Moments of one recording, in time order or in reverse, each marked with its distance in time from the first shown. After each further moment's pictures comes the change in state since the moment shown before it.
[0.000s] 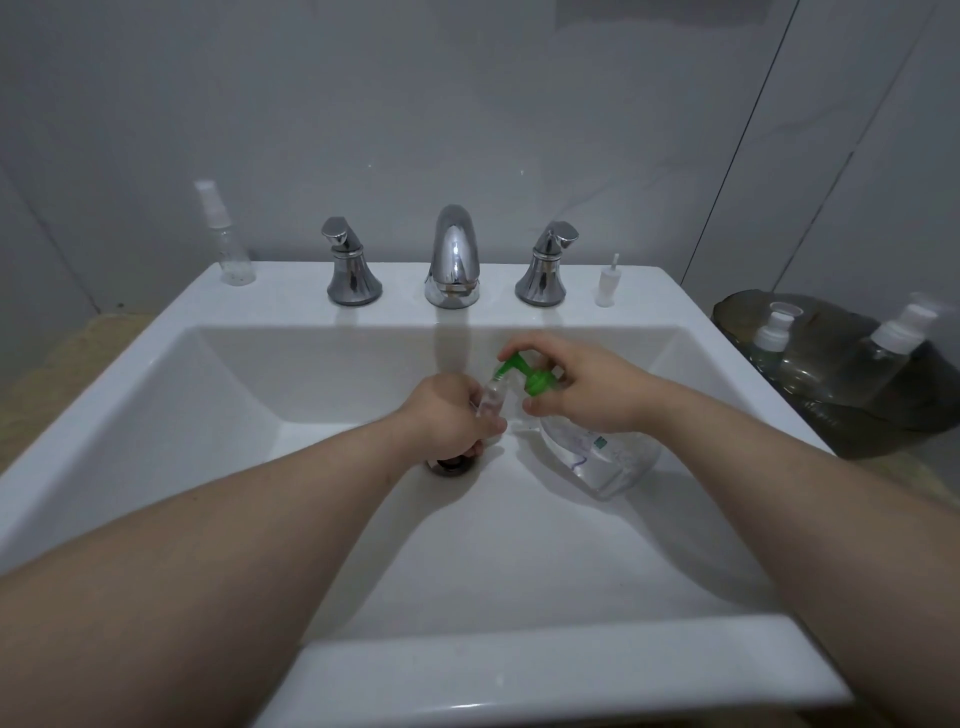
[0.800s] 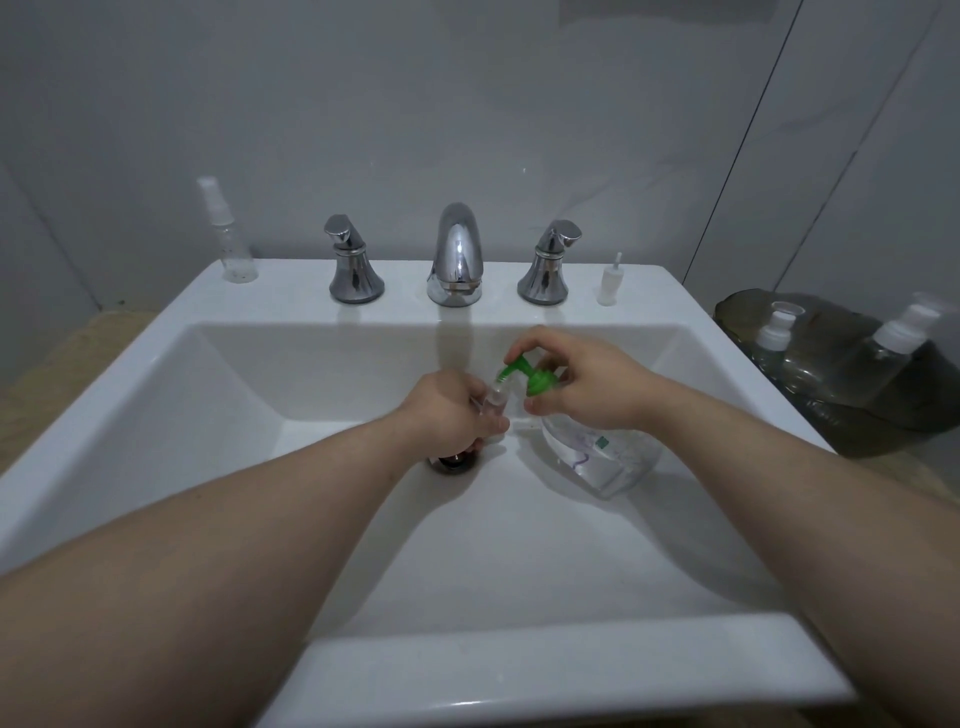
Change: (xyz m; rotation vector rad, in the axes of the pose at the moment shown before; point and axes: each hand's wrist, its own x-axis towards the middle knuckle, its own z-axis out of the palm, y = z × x) left_hand 0.000 0.000 -0.001 0.074 0.023 0.070; right_hand 0.002 -0.001 0.001 0.032 0.050 -0.003
